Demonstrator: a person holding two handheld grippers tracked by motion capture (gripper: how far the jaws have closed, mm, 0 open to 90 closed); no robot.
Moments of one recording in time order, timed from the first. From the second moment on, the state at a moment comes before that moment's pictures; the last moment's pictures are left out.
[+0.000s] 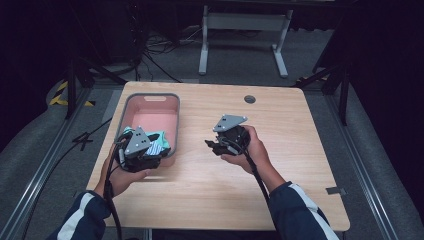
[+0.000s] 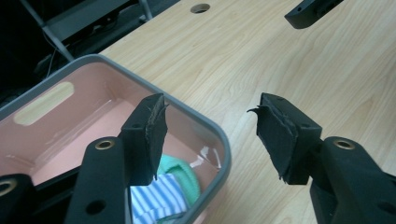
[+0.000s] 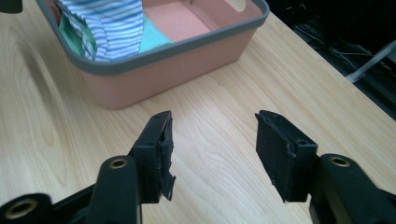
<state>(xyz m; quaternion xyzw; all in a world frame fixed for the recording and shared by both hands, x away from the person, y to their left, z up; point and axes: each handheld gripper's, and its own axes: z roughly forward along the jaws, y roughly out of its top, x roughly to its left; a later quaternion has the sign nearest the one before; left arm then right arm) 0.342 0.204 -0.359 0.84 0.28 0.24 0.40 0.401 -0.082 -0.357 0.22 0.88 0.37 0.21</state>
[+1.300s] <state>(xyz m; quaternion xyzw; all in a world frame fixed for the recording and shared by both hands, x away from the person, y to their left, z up) 0.319 0.144 -0.412 0.90 0.20 0.19 0.33 0.365 -0.167 -0.399 0.26 0.88 0.32 0.23</state>
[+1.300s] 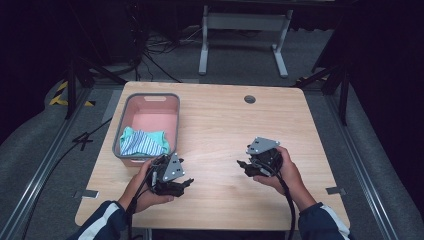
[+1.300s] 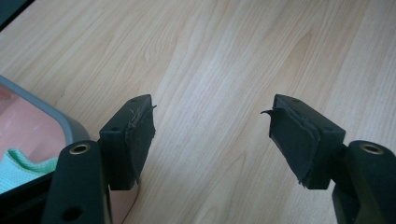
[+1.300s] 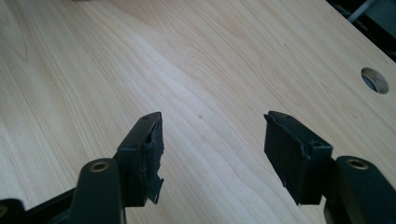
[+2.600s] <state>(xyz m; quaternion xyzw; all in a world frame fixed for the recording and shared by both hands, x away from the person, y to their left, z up) 0.328 0.149 -0.458 0.92 0.20 0.14 0.32 0.326 -0.270 -0.462 0.33 0.87 0.31 0.21</state>
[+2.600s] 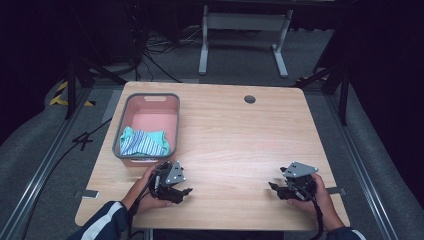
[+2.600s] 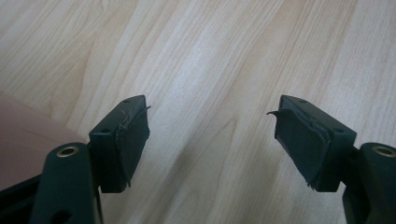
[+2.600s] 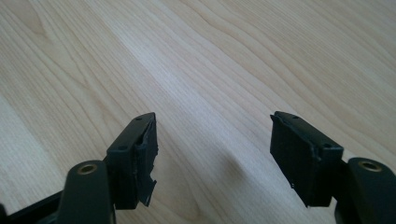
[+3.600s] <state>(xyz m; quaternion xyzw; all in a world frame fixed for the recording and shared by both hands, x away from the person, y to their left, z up) 0.324 0.169 -0.483 0.89 0.26 0.10 0.36 0.305 -0.312 -0.486 0.39 0.82 0.37 0.17</state>
